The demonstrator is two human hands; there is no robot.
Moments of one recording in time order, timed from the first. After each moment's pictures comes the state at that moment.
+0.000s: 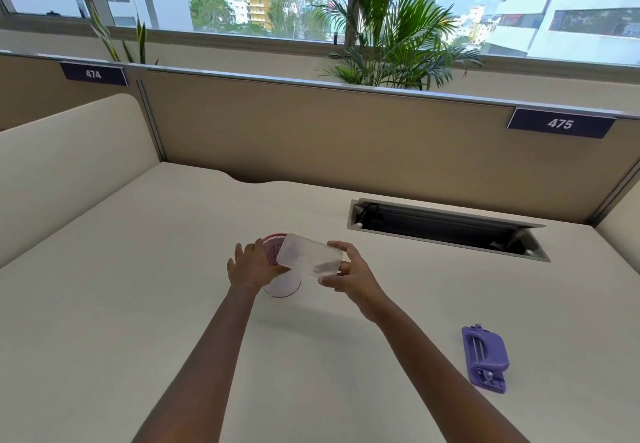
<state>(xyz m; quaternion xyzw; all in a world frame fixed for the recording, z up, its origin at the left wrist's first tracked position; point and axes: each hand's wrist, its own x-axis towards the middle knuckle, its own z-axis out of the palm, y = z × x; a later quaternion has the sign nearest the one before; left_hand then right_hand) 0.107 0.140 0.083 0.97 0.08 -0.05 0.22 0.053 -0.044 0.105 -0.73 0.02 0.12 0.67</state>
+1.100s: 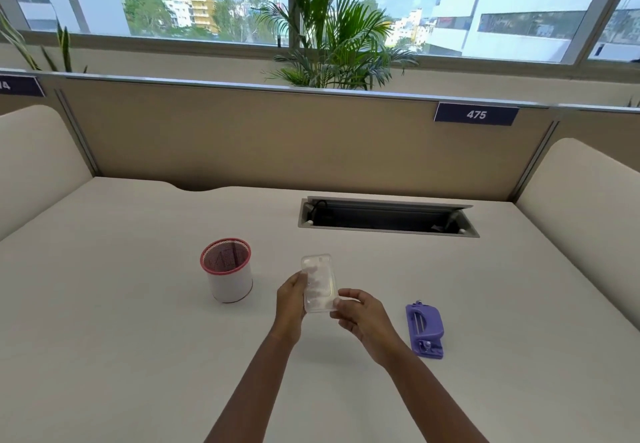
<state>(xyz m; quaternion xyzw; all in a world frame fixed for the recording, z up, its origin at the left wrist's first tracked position) 0.037 -0.001 0.060 0.57 0.10 -0.12 0.81 -0.021 -0.120 0.072 -0.61 0.18 0.06 0.77</state>
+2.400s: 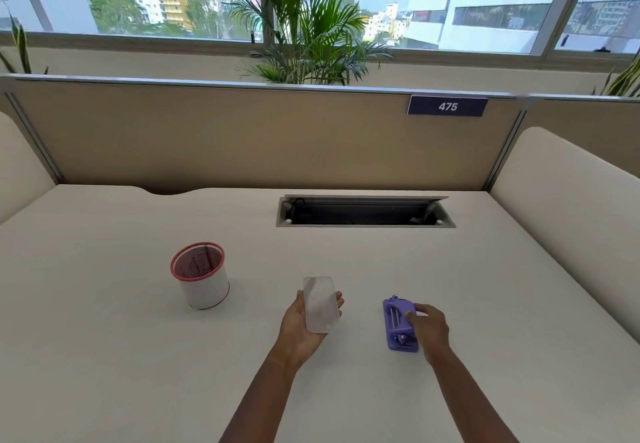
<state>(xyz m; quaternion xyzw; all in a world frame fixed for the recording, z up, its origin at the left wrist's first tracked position) 0.015 -0.036 0.044 0.30 0.16 -0.35 0.87 -0.046 -0.232 0.038 -0.71 0.45 -0.09 0.54</state>
